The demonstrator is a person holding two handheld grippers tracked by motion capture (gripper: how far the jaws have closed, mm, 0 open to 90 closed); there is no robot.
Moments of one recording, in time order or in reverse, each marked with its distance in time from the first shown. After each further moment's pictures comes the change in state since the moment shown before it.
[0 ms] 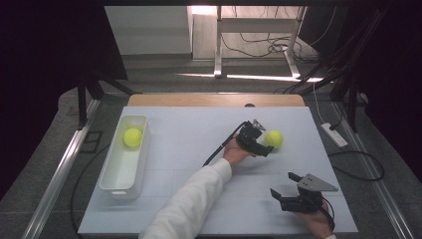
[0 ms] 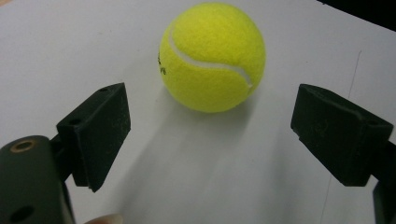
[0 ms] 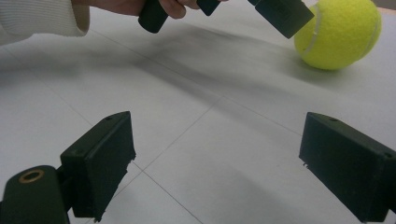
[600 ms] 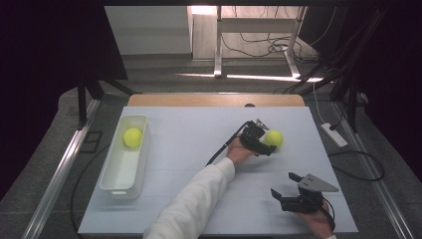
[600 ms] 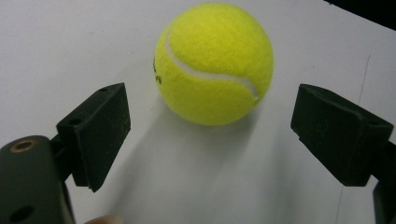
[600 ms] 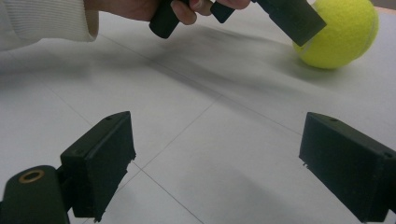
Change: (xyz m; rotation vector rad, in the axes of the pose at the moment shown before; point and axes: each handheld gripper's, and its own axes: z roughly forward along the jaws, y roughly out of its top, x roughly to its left) left arm 0.000 0.007 0.014 0.013 -0.010 -0.008; right arm -0.001 -0.001 -0.001 0.000 -0.002 0.002
